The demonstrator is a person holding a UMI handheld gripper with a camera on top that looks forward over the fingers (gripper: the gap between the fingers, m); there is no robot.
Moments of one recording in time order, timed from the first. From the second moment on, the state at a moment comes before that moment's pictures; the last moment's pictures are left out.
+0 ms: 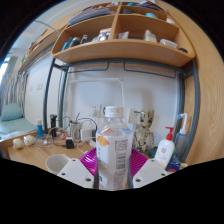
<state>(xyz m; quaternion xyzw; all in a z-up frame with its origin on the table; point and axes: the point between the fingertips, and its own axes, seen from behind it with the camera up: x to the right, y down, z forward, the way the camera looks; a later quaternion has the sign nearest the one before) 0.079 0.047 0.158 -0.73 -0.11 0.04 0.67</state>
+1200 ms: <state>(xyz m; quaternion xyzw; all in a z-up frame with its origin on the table) 0.120 -0.062 0.089 -0.78 0.02 0.00 0.63</state>
